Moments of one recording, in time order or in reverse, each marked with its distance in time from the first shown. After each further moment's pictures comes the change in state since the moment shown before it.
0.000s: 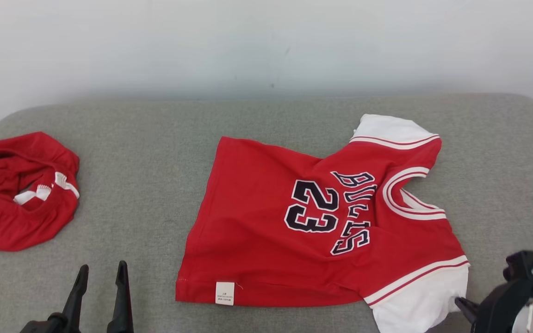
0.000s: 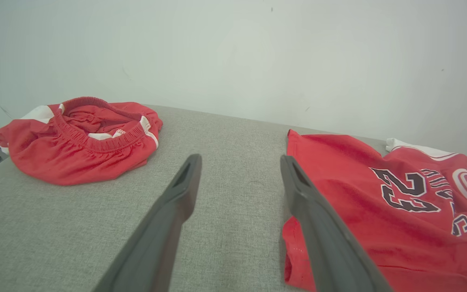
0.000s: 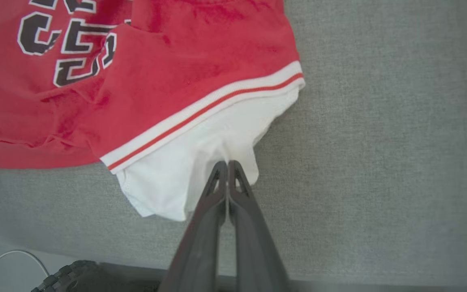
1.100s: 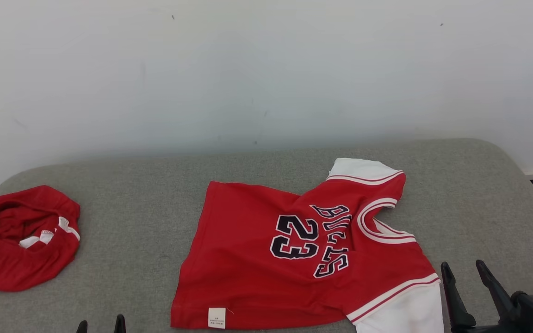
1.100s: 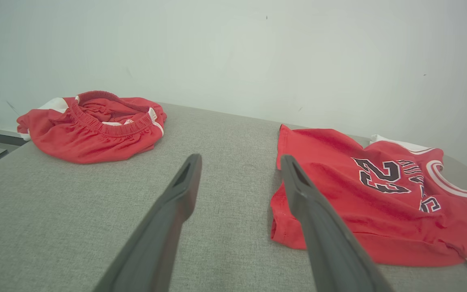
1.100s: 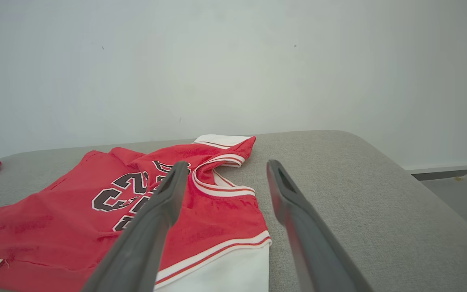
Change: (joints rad) left arm 0.156 -0.027 0.041 0.011 0.008 -0.007 0.000; right arm 0.083 0.046 0.098 0.075 -0.189 0.000 -0.935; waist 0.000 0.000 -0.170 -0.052
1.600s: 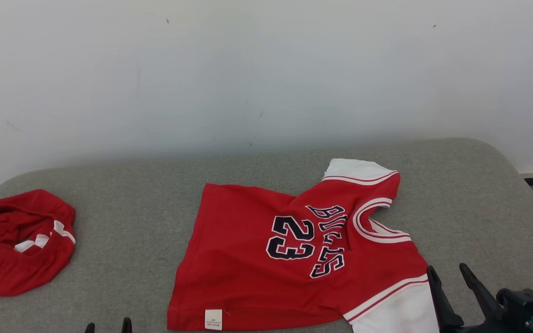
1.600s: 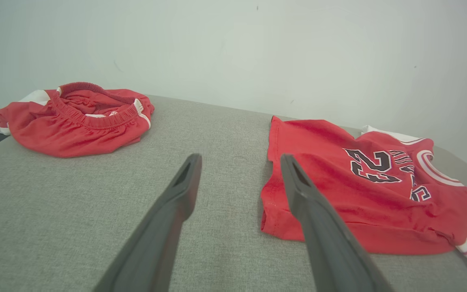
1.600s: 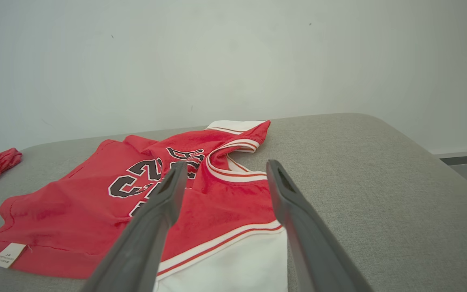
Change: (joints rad) left arm -0.009 -0.018 0.001 0.045 0.019 -0.031 0.000; right arm -0.033 -0.036 0.085 0.069 0.087 0.000 0.011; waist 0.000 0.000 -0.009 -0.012
